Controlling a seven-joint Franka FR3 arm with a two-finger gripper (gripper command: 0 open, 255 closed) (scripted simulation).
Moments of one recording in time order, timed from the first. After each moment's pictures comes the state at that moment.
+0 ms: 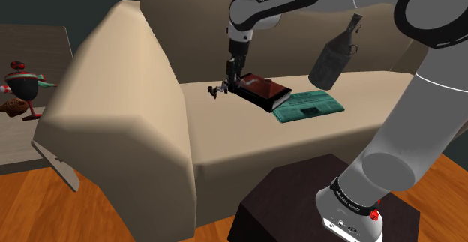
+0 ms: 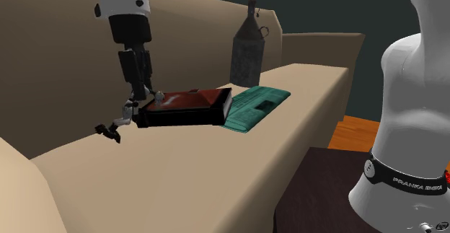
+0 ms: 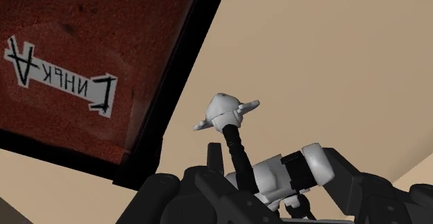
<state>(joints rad) -0.10 0.14 0.09 -1.92 0.05 1.97 -0.37</state>
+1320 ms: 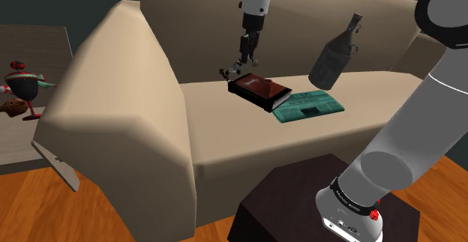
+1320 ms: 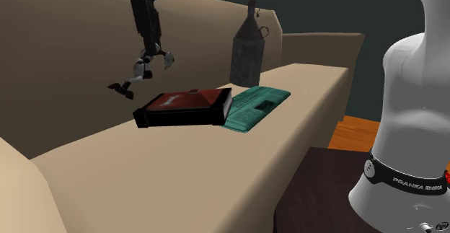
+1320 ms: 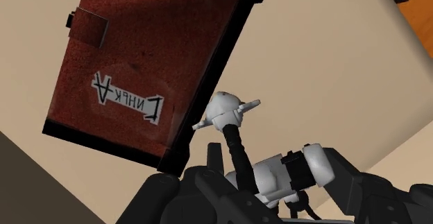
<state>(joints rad) -0.14 0.04 0.06 -1.81 0.05 1.76 -0.43</state>
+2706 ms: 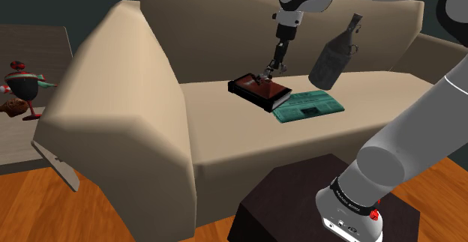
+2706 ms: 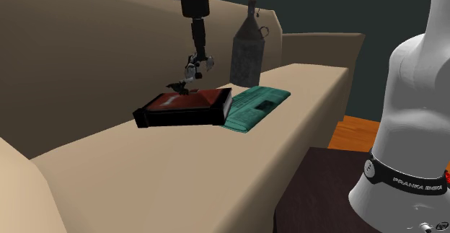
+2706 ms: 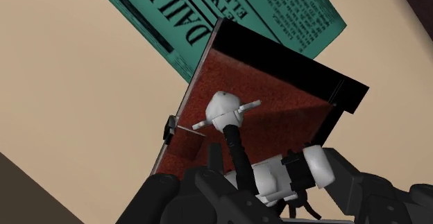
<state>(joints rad) -0.27 -0.07 -0.07 -2.01 0.02 1.84 -0.69</state>
